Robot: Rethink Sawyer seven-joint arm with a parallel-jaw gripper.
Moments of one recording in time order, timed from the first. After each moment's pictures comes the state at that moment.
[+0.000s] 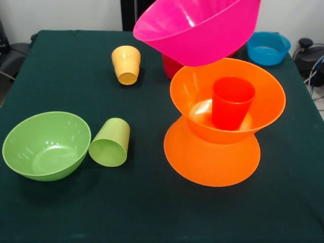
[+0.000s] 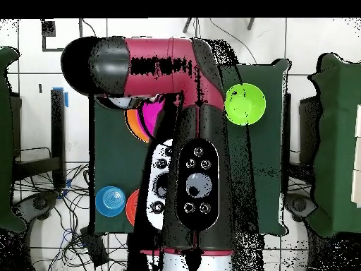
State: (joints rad) arm -0.05 -0.70 0.00 1.07 -0.08 1.18 2.17
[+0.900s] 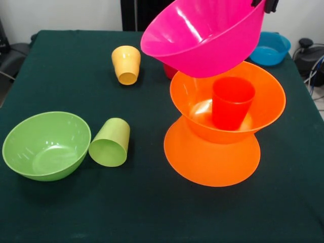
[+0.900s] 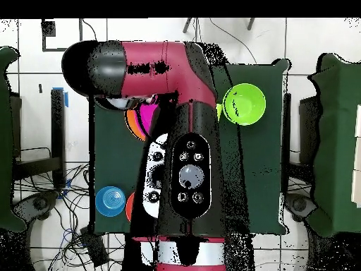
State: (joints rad) arm -0.04 -0.67 0.00 1.07 -0.08 1.16 2.17
